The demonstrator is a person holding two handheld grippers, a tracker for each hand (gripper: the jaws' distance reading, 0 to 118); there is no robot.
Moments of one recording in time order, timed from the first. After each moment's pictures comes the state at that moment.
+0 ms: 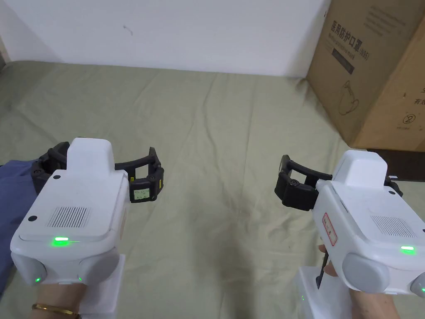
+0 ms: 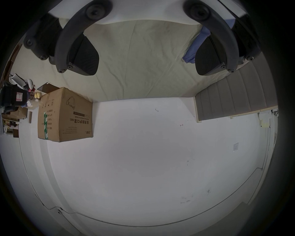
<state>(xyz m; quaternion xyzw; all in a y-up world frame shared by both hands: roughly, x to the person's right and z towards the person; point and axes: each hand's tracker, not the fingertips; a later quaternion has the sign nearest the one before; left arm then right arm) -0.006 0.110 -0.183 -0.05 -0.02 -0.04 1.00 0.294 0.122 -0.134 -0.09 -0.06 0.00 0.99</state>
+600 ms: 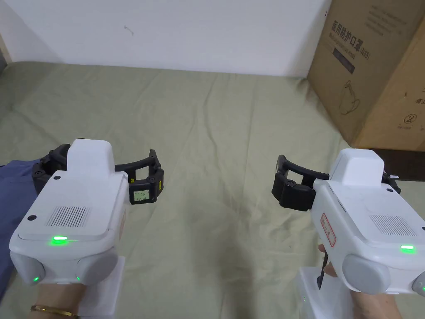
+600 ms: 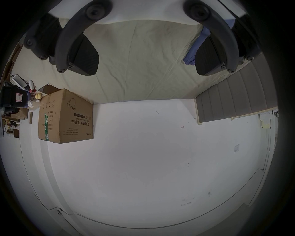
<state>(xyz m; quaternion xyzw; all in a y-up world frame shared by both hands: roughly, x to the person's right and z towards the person) -0.007 0.111 -0.182 -0.06 -0.03 -0.03 1.00 0.288 0.135 -0.126 -0.09 -0.04 0.01 1.00</state>
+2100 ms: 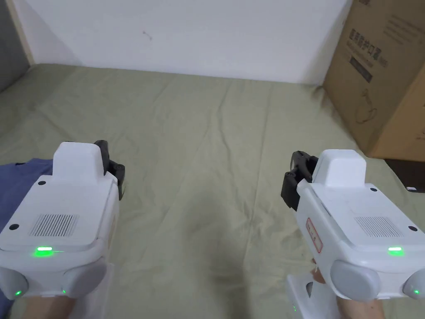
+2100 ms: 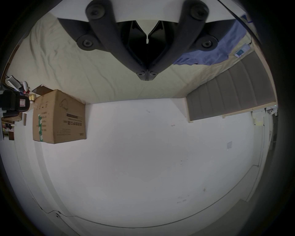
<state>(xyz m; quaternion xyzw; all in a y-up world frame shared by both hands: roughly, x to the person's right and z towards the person) -0.041 0.122 -0.160 -0.06 0.03 -0.05 1.00 0.249 0.135 -0.138 -0.10 0.04 0.02 0.99</state>
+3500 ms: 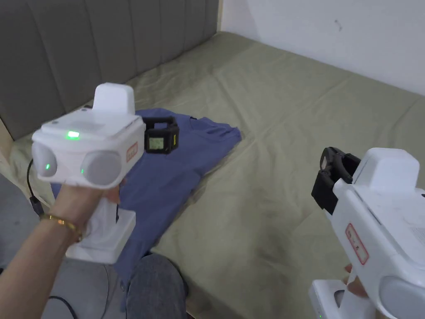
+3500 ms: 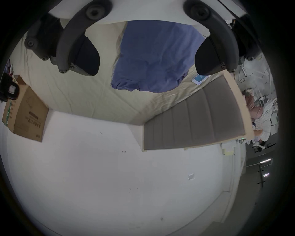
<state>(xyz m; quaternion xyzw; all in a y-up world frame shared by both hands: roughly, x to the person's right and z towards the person) -0.266 0.119 -0.173 -0.20 0.17 0.03 0.96 0.069 0.130 -0.191 -0.12 0.27 0.04 0.95</state>
